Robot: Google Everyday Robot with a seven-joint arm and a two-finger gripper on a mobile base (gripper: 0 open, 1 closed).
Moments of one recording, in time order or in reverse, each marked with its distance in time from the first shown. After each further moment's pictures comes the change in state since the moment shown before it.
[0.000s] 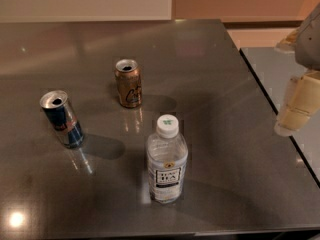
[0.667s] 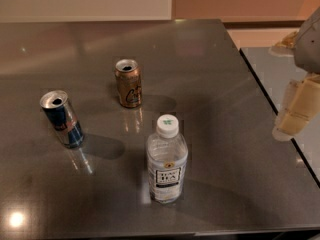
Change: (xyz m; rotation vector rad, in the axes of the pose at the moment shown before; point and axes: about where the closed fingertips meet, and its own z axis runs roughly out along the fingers) arm -0.010 0.011 0.001 -0.032 -0.066 -0.028
